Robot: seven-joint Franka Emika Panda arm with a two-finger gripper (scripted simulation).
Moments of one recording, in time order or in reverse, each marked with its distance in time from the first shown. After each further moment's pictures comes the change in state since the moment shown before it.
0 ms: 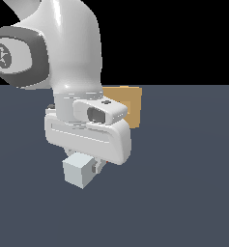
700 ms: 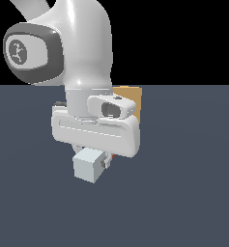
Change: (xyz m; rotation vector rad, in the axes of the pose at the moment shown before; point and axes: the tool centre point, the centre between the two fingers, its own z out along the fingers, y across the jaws) arm 0.015 0.011 -0.006 0.004 -0.003 -0.071
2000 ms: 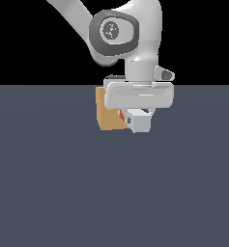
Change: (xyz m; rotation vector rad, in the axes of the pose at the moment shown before) arm 0.157 0.064 -0.060 0.000 0.000 -0.581
